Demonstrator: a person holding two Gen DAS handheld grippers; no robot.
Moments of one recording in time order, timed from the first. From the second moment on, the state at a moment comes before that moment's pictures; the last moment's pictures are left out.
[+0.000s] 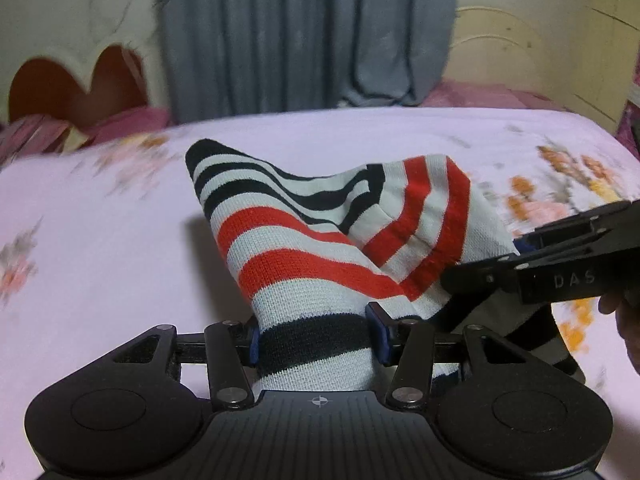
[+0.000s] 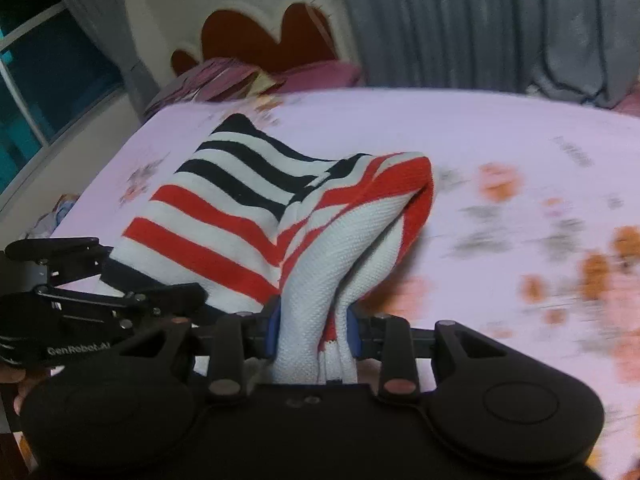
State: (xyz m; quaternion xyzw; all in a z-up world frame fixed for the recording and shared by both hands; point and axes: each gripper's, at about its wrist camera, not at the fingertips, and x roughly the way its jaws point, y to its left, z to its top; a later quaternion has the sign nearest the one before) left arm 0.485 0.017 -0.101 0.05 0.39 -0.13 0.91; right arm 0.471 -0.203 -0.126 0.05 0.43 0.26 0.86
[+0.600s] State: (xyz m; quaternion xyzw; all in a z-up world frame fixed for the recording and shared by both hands) left arm 0.472 0.078 -0.101 0.05 0.34 -0.14 0.93; right arm 0.453 -0.161 -0.112 -0.03 0.40 0.21 0.89
